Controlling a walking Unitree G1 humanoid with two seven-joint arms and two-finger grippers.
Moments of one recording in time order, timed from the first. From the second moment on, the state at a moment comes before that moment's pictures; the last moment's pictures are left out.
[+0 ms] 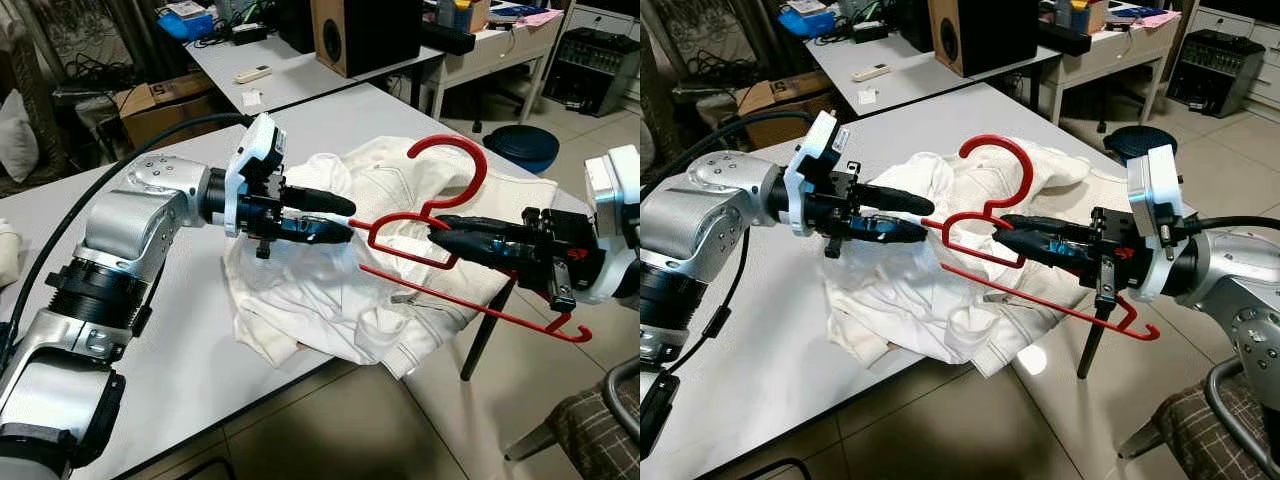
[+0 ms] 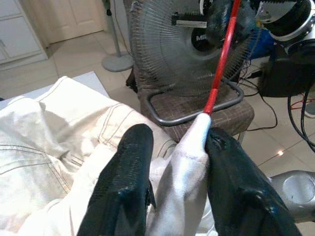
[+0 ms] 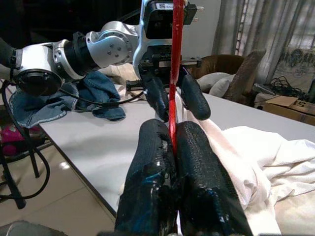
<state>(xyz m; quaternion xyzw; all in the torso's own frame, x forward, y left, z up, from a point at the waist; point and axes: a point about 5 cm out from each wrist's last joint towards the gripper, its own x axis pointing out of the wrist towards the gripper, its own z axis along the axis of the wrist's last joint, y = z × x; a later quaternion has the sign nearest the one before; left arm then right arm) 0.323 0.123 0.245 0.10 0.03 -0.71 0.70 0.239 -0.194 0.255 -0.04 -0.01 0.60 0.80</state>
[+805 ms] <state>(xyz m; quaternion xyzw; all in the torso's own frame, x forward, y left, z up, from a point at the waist) 0.322 0.123 0.241 0.08 0.05 -0.72 0.69 0.242 -0.200 0.260 -0.02 0.00 0.60 0.80</state>
